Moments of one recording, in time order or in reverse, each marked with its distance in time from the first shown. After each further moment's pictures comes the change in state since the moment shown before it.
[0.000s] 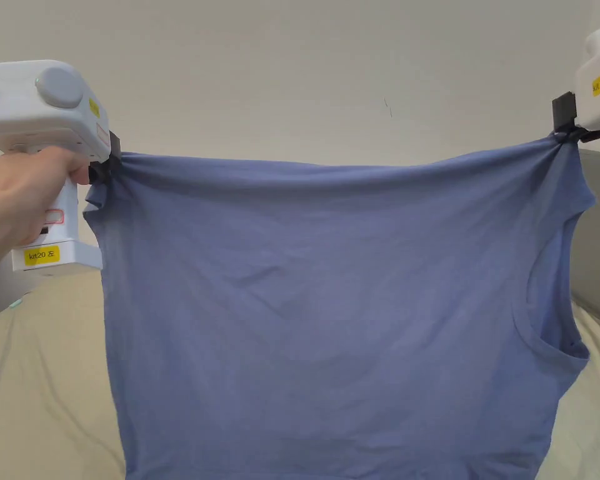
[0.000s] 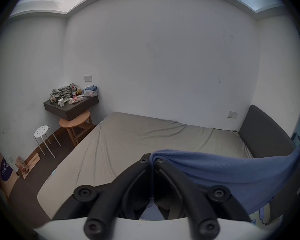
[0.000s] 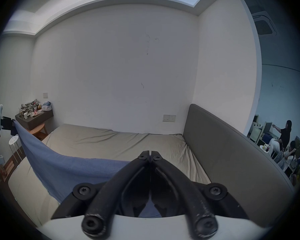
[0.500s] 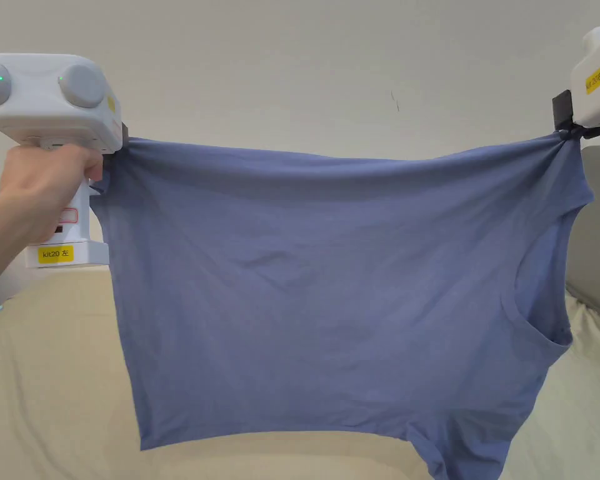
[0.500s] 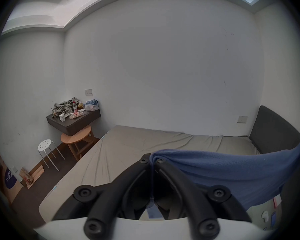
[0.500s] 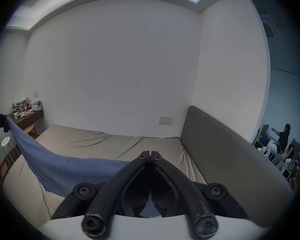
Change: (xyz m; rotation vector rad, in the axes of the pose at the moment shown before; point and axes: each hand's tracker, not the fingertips) left arm 0.048 0.024 -0.087 0.081 0.069 -0.066; right arm -0.006 0.015 -0.106 -0.017 -0.051 0.006
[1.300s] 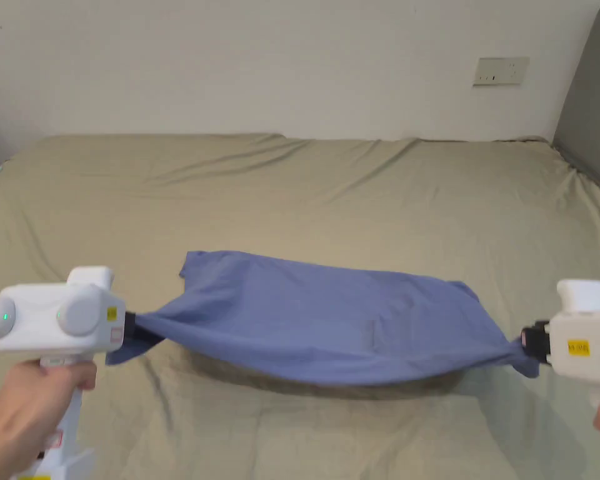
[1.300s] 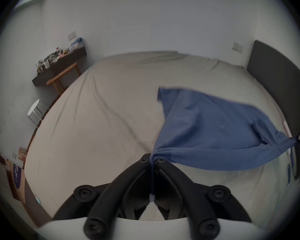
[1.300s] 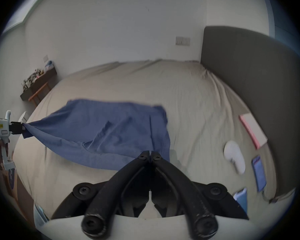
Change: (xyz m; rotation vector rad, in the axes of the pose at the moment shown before) left arm -0.074 -0.416 0.017 -0.496 -0.071 -0.111; right arm -0.005 -0.440 0.071 -0.485 0.192 -0.080
